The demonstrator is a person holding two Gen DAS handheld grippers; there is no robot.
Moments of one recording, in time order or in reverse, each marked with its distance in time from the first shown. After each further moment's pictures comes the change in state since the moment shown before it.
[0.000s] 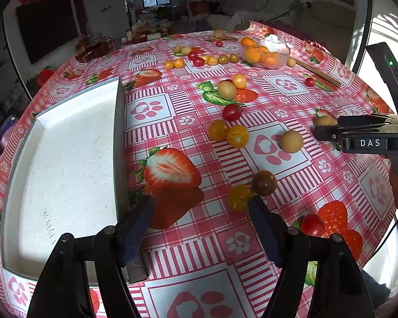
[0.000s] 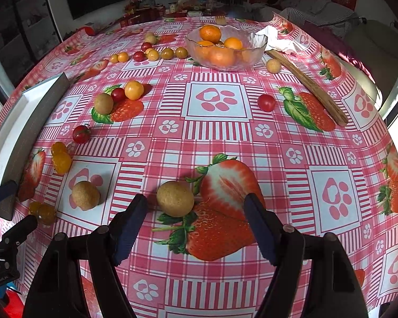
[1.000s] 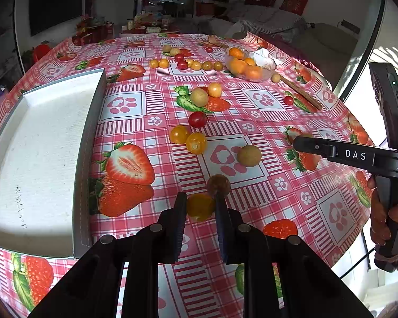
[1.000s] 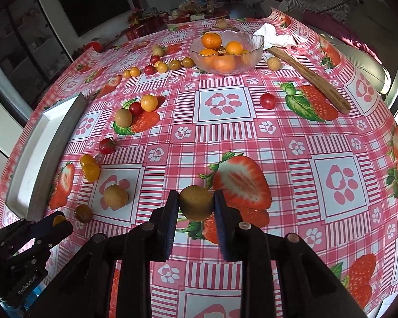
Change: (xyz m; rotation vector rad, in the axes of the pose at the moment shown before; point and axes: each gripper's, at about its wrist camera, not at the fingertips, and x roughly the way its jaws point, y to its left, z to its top) left arm -0.016 -0.019 0.000 -0.147 -0.014 -0.131; right arm -0.023 -0.010 -0.002 0.090 -0.012 0.146
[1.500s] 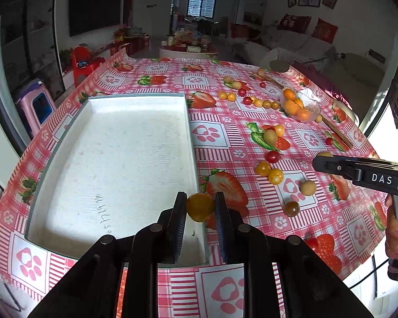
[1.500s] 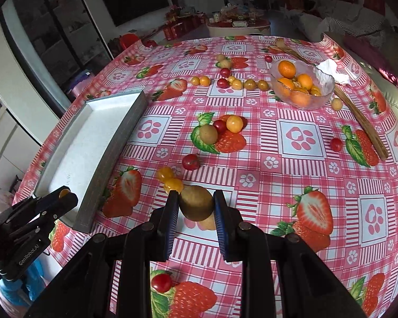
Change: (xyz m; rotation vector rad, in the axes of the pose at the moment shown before) left arm -0.050 0.091 0.004 -0.126 -0.111 0.153; right arm -0.012 0.098 0.022 -0.158 -0.009 0.126
